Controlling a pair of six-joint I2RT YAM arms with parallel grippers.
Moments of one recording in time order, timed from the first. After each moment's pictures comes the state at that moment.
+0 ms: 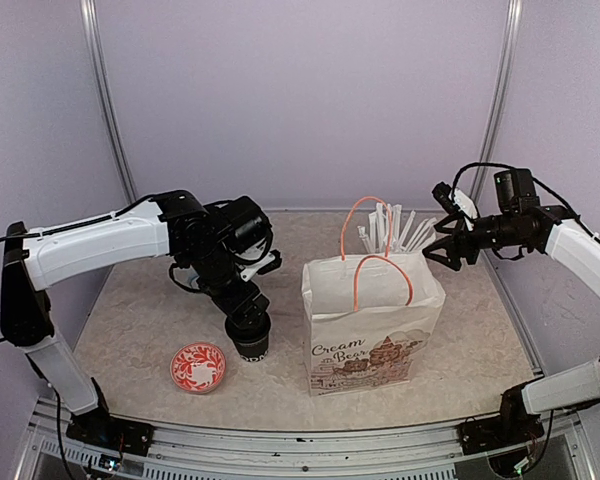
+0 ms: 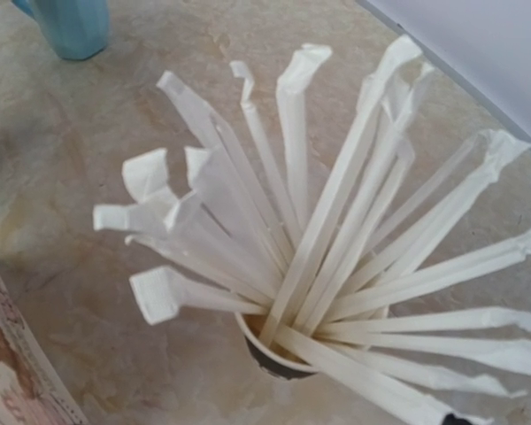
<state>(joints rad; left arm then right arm) -0.92 1.68 1.51 -1.13 -0.04 -0.12 0.16 1.23 1.10 -0.59 -0.61 -0.58</state>
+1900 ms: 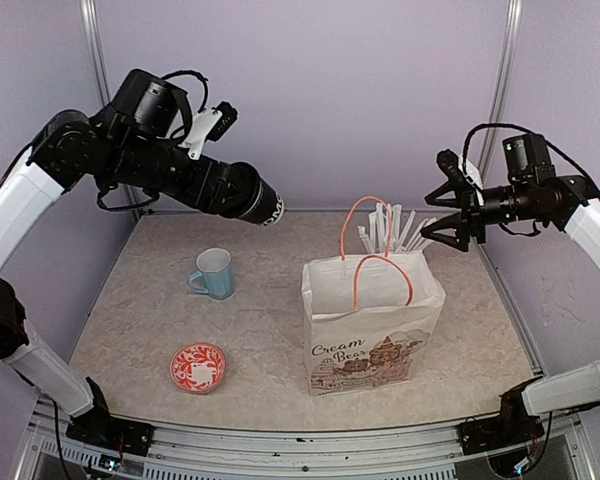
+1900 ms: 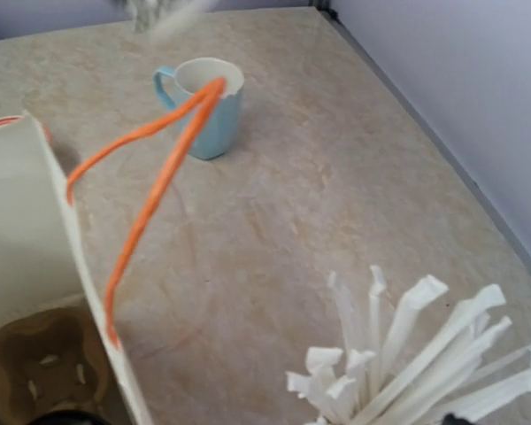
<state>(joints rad) -0.89 1.54 1.98 -1.15 -0.17 -0.16 0.26 1.20 1.36 -0.80 -0.76 -0.67</state>
